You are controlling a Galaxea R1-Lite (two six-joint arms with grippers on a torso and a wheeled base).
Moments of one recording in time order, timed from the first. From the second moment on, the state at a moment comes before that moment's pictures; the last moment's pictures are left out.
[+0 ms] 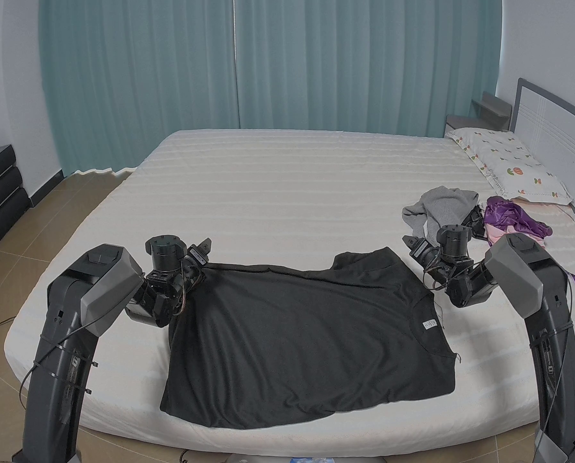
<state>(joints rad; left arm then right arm) -0.14 2.74 -1.54 -0.94 0.11 -0.76 0.09 2.74 -1.62 -0.80 -0.05 0.72</state>
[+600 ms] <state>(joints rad) -0.15 2.41 -0.98 -0.97 0.09 -0.84 0.10 2.25 -0.79 -0.88 0.10 0.86</state>
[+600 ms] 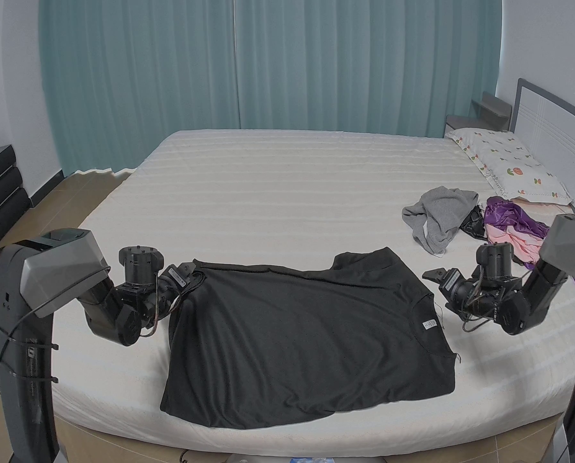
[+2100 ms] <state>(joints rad) -0.45 2.23 -0.28 -1.14 0.16 -1.05 0.12 2.12 -0.18 -1.34 0.22 1.00</state>
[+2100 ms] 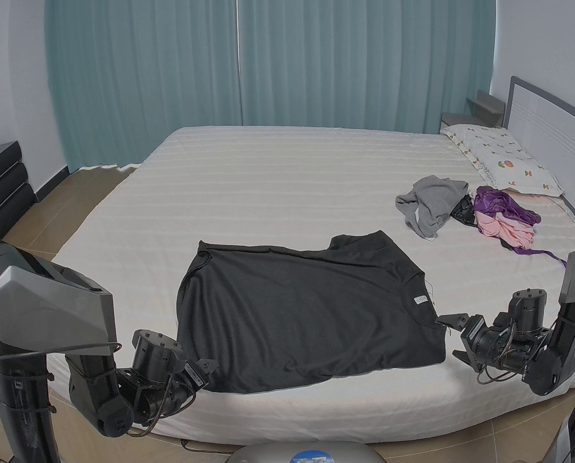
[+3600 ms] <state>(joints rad) -0.22 2.33 -0.17 -1.48 0.15 -0.84 0.12 2.13 -0.19 -1.34 0.22 1.00</state>
